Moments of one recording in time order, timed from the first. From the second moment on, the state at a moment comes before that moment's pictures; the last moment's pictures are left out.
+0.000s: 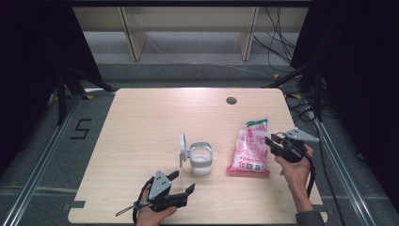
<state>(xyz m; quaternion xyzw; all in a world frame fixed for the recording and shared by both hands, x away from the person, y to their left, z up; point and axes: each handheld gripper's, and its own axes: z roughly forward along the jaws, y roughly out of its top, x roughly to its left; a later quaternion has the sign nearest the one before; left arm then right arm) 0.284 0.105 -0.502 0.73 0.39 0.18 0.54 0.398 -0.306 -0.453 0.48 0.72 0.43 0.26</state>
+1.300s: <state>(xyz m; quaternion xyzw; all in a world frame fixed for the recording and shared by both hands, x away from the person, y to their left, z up) 0.291 0.124 -0.491 0.72 0.38 0.21 0.54 0.341 -0.260 -0.459 0.41 0.77 0.43 0.23</state>
